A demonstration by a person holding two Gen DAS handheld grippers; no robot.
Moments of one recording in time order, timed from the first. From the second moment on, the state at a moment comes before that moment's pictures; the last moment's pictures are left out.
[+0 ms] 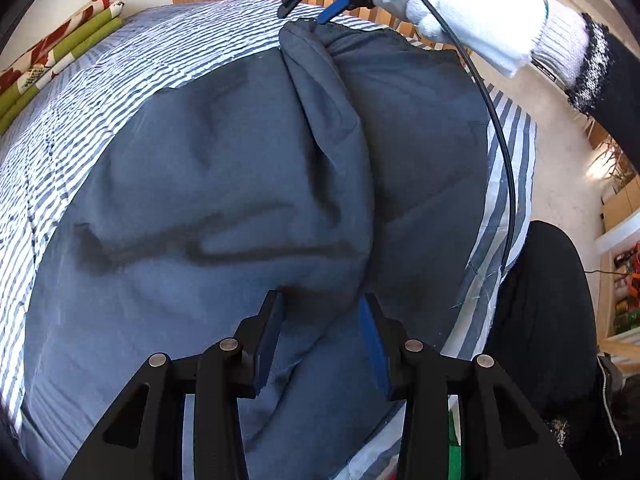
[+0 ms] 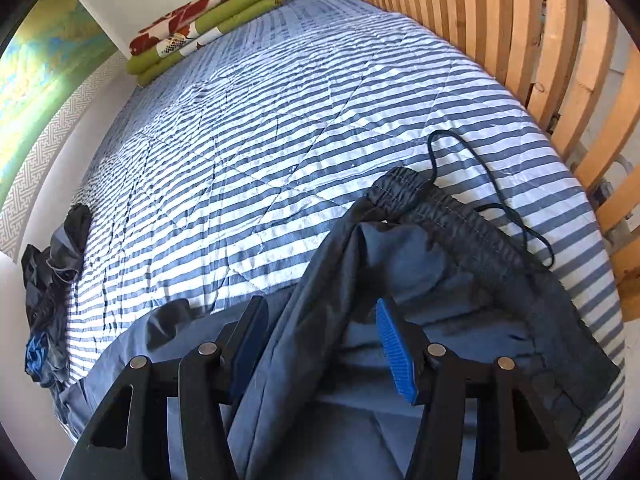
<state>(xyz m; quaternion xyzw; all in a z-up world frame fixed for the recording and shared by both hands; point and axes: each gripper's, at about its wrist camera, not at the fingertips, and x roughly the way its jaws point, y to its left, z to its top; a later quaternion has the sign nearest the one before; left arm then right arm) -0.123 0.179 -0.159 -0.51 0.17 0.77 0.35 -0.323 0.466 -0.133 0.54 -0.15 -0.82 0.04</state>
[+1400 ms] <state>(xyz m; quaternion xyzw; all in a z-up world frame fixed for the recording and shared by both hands) -0.061 0.185 -0.157 -0.53 0.25 0.72 0.37 -0.186 0.645 -0.145 0.48 -0.29 -0.82 -0.07</state>
